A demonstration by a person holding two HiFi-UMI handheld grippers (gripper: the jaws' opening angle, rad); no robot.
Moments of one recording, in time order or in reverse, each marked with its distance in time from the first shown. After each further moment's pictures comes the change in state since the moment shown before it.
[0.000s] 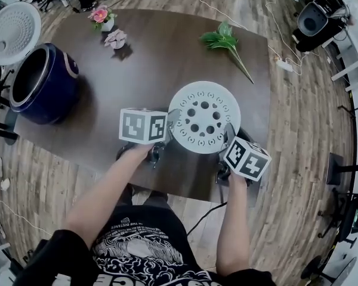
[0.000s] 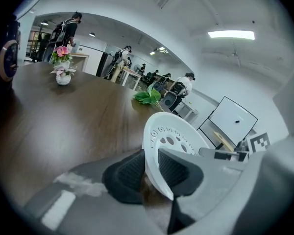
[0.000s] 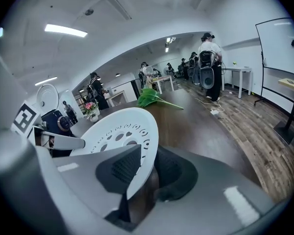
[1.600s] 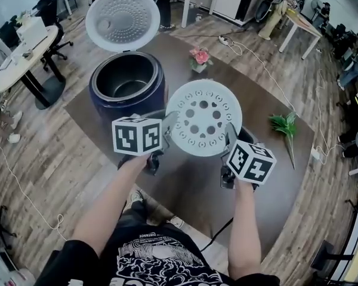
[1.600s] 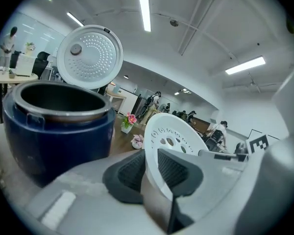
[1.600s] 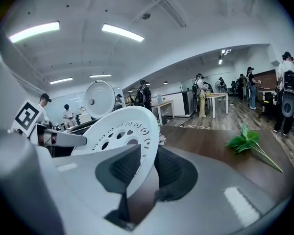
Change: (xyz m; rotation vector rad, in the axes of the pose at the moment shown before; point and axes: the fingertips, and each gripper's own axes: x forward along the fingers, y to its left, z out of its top) left arm -0.263 0.193 0.109 -0.165 -0.460 0.289; right arm 0.054 0.352 0.098 -0.381 -0.097 0.442
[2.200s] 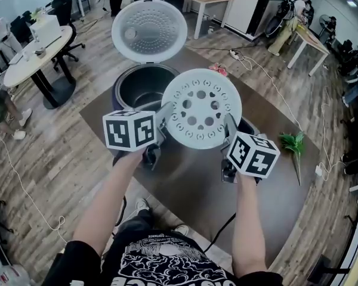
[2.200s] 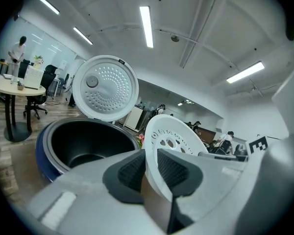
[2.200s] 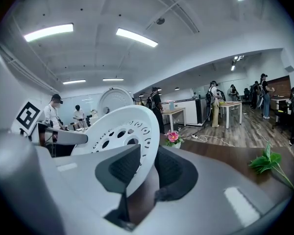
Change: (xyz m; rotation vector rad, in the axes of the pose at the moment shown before) left arm -0.061 0.051 0.083 0.010 -0.152 0.054; right arm 0.033 0.092 0.067 -0.085 -0.066 0.111
